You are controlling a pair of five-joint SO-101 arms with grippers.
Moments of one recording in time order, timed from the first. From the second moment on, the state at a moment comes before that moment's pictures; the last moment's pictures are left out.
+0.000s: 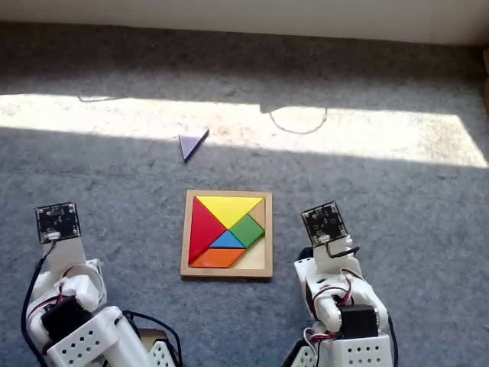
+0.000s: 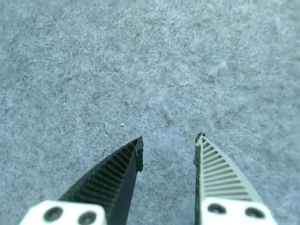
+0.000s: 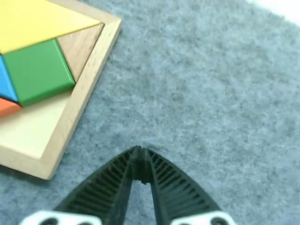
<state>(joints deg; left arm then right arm) -44.3 -93.8 86.5 74.4 -17.2 -11.3 -104.0 96.0 64.6 18.2</state>
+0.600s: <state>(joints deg) -29.7 -78.8 51.3 77.1 -17.2 -11.3 -104.0 96.0 67.0 18.2</state>
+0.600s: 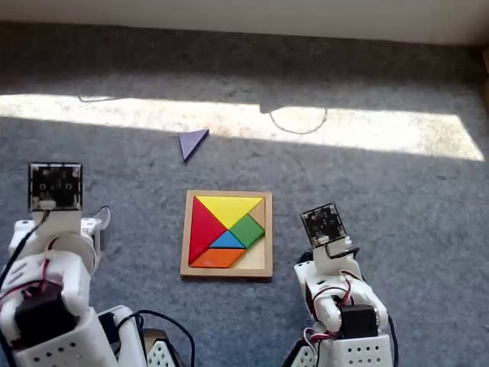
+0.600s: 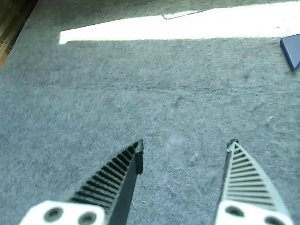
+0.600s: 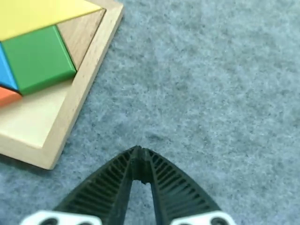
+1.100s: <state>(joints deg) -12.9 -7.5 6.9 74.9 -17.2 -11.3 -104.0 96.0 67.0 18.2</state>
